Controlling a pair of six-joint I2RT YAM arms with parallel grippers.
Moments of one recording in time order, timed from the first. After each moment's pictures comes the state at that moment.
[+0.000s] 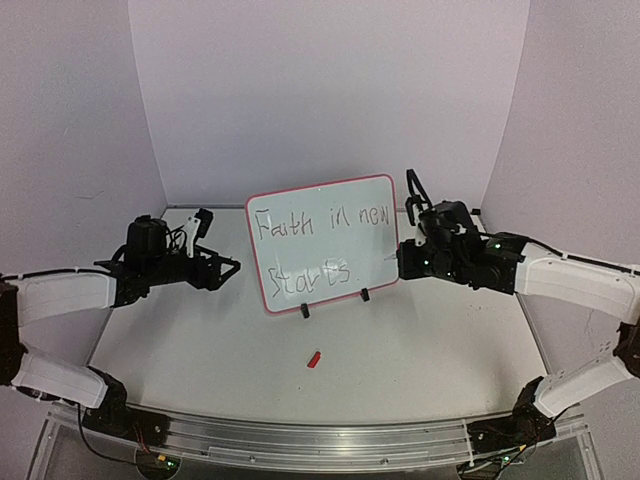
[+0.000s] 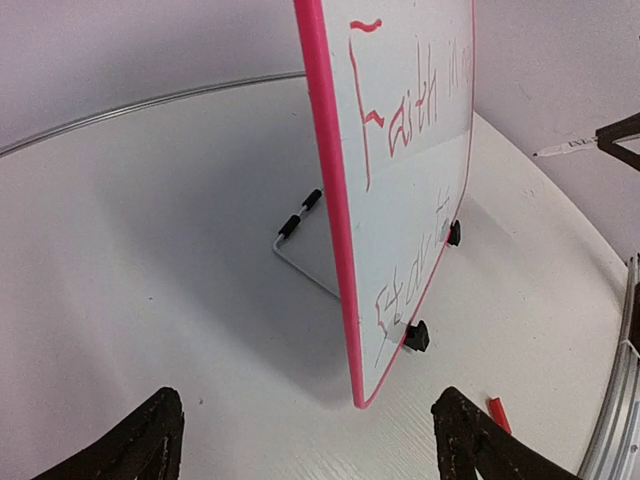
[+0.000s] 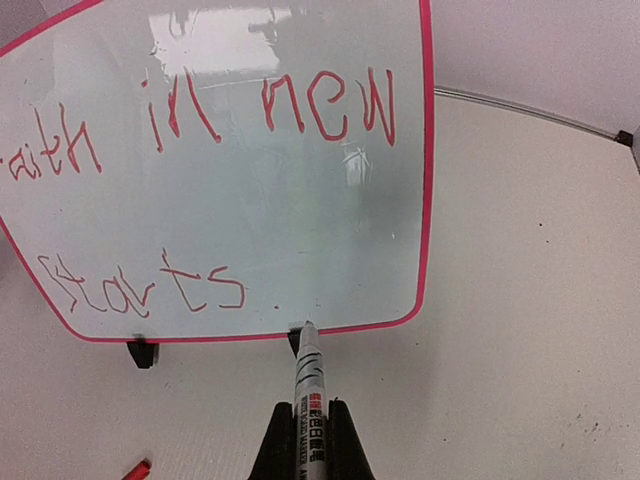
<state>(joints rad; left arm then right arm) -0.41 1.32 0.68 0.18 0.42 -0.06 0.81 1.39 1.05 -0.32 0.39 0.40</state>
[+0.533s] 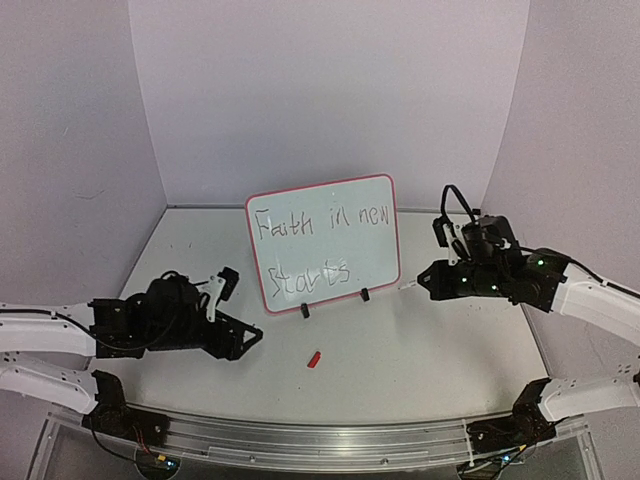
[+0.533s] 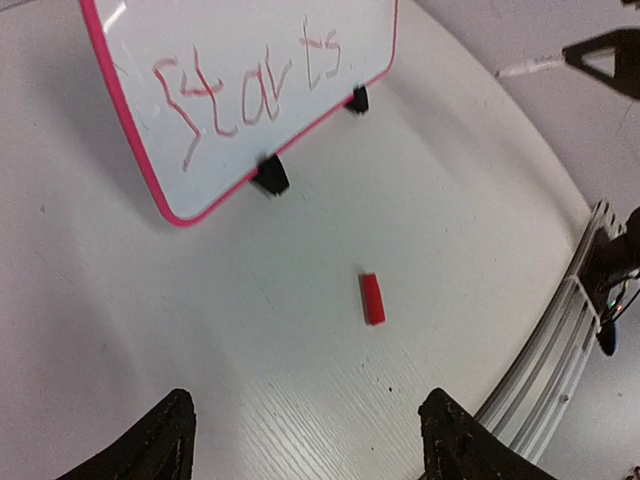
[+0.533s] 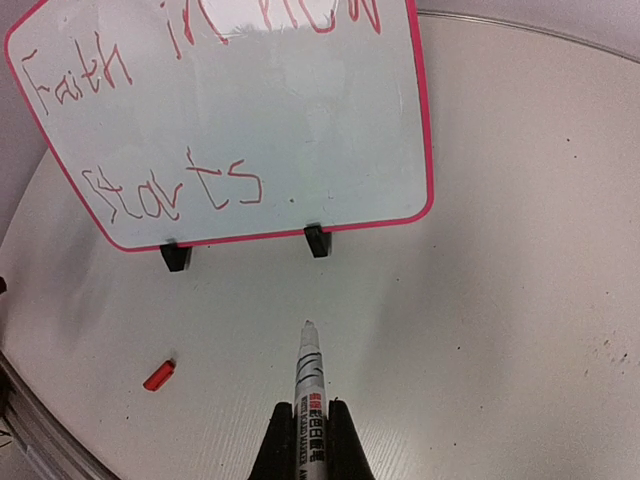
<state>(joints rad) -0.96 0.91 0.51 -0.13 -0.06 -0.48 0.71 1.11 0.89 -0.47 0.11 0.42</state>
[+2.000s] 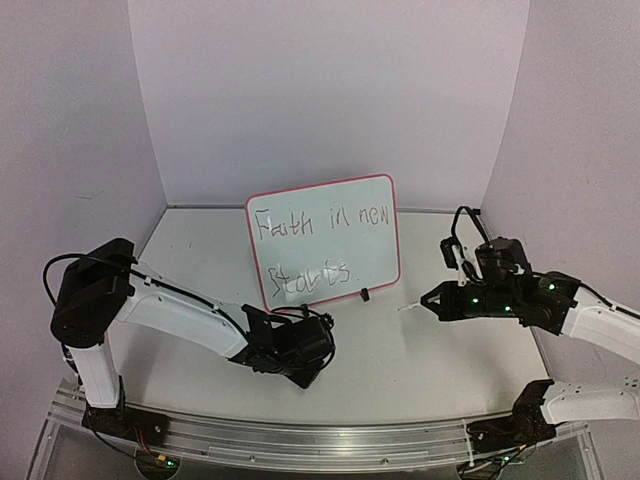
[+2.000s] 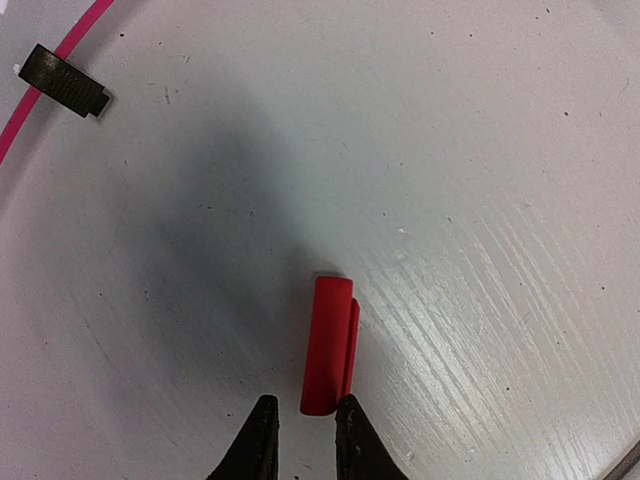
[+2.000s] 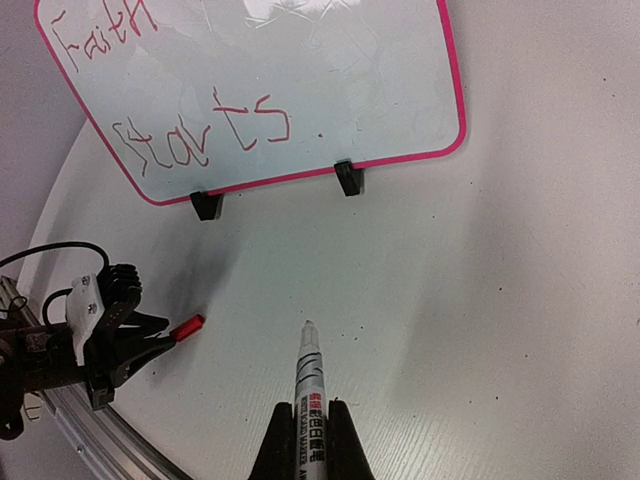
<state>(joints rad) -1.29 1.89 1.10 -0.35 -0.32 -0.57 0.71 0.95 0.71 -0.45 -0.03 0.49</state>
